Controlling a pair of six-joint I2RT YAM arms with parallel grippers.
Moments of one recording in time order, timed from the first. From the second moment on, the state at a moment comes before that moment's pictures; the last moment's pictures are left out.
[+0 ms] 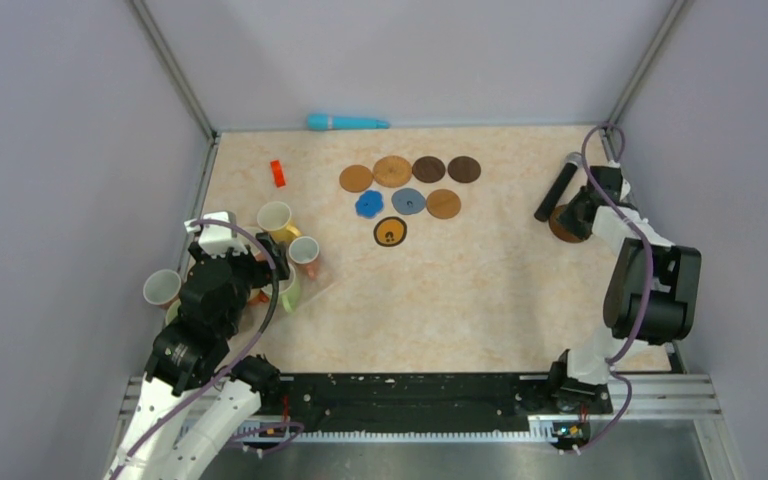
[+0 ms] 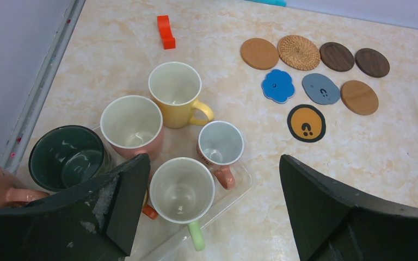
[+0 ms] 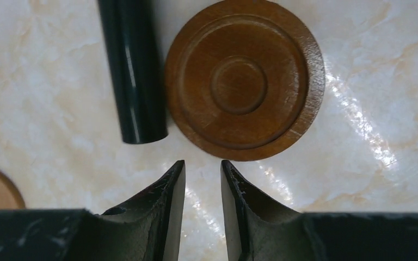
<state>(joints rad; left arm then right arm) -0.42 0.46 0.83 -0.63 -0.40 -0.29 -0.17 1.60 0.99 -0.27 0.06 0.52</state>
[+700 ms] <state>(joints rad) -0.42 0.46 0.83 -0.63 -0.40 -0.28 -0.33 1.83 1.09 -0.13 -0.08 0.60</state>
